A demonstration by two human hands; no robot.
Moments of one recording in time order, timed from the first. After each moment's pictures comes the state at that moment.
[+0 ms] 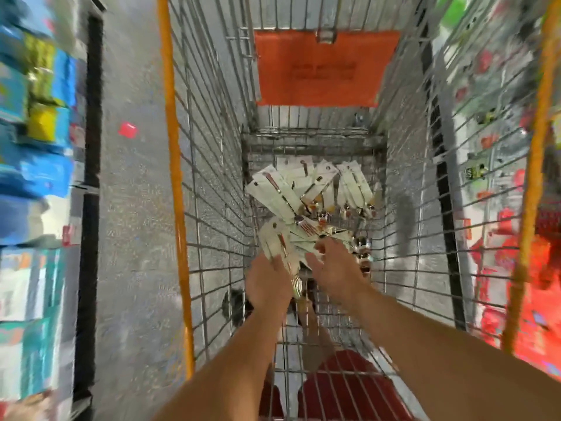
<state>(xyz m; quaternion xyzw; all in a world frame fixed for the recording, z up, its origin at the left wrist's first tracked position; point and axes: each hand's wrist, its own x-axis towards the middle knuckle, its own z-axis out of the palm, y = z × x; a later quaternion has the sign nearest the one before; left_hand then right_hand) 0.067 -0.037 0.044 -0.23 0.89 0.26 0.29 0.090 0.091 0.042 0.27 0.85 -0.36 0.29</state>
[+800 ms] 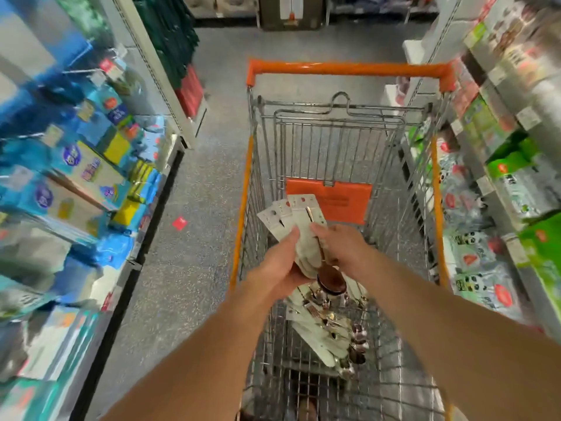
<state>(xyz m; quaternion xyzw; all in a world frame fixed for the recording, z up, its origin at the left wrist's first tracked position) -0.034 -0.019 0.246 -0.17 0.56 0.71 0.39 -0.032 0.117 0.253 0.33 0.70 -0.62 0.16</state>
